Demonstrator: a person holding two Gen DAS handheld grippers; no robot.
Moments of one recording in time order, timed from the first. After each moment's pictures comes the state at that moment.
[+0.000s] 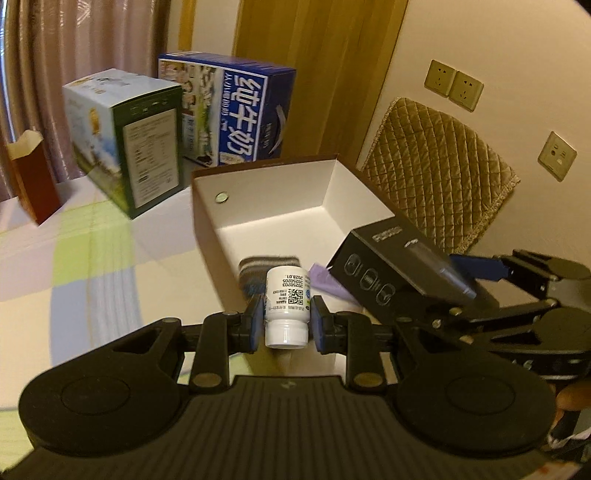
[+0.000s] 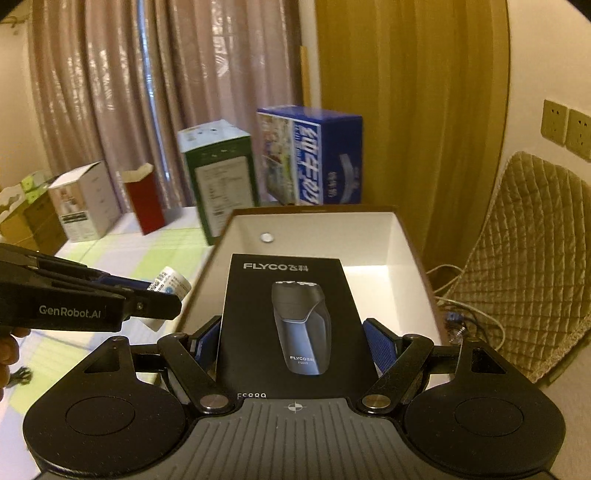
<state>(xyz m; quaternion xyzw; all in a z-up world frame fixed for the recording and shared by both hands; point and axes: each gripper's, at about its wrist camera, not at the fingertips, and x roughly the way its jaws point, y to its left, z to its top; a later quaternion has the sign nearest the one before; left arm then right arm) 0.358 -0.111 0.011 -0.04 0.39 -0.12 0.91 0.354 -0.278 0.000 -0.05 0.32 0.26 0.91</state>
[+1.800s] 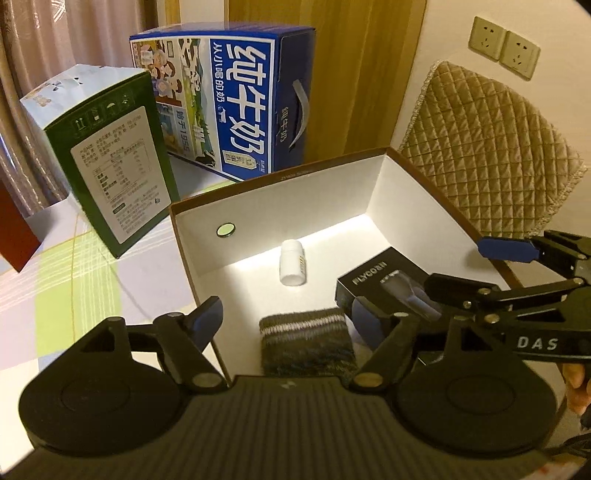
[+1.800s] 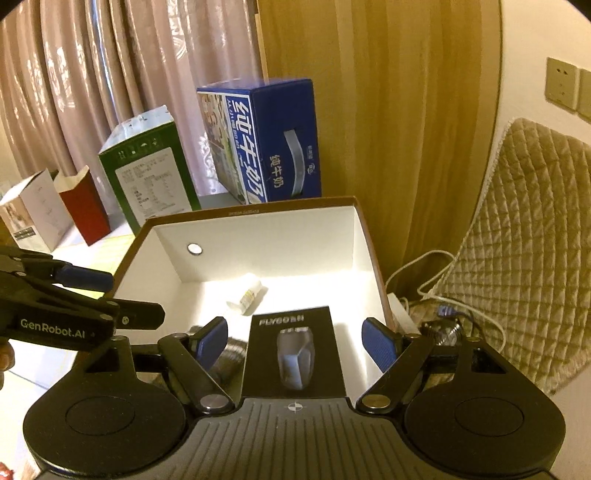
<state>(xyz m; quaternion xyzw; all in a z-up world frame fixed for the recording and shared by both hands) 0.486 -0.137 -0.027 0.02 0.44 -0.10 0.89 0.468 -0.294 -0.034 -0.03 0.37 0.24 0.90</state>
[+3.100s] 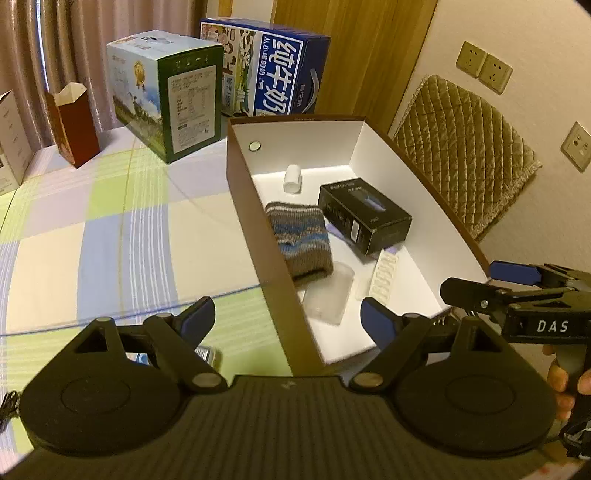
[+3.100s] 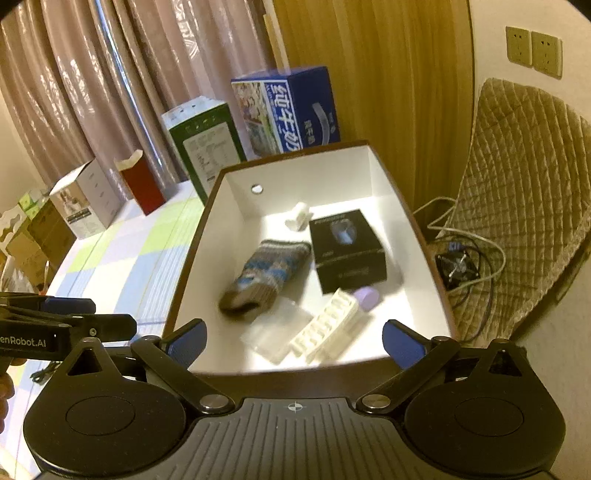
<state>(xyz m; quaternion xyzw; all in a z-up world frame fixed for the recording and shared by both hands) 0.297 -0.107 0.013 -0.05 0.44 -0.07 0.89 0.306 -0.317 0.002 0.02 0.40 0.25 0.88</state>
